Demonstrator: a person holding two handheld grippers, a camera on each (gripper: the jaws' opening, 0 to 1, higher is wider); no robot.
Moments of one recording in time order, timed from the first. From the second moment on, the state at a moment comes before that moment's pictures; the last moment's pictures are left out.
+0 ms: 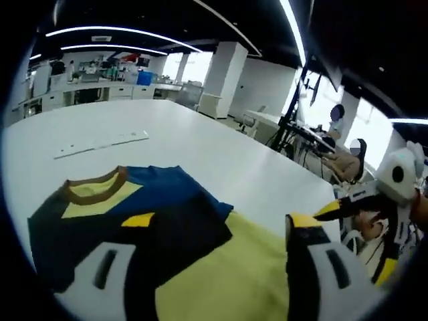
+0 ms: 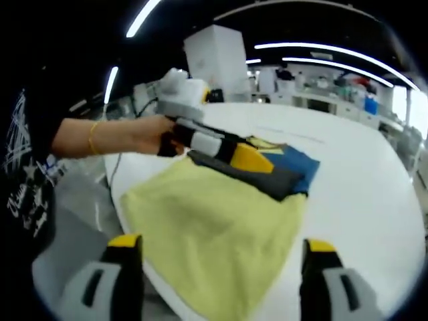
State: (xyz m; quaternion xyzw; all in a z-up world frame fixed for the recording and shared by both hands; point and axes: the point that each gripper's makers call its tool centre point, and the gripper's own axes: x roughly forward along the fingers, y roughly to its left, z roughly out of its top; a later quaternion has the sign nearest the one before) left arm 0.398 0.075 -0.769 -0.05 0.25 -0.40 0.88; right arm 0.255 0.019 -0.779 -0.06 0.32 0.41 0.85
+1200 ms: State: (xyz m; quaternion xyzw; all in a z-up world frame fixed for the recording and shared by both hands) left arm 0.268 0.177 -0.773 0.04 0.27 -0.44 0.85; right arm 0.225 0.020 -0.798 -0.14 0.36 0.49 0.78
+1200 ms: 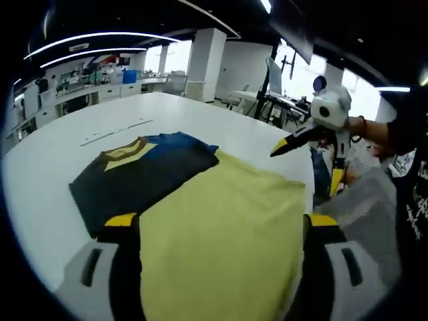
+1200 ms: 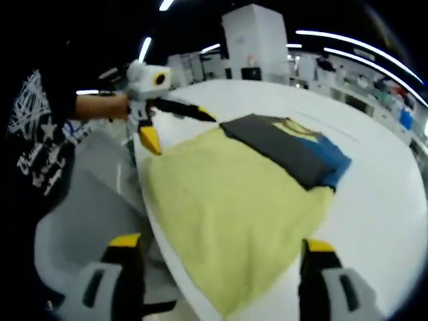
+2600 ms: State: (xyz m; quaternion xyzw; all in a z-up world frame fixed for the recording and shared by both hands) left arm 0.183 0.249 -0.843 0.18 0.35 -0.46 0.80; right arm 0.205 -0.005 -0.846 -0.26 0.38 0.51 0.73
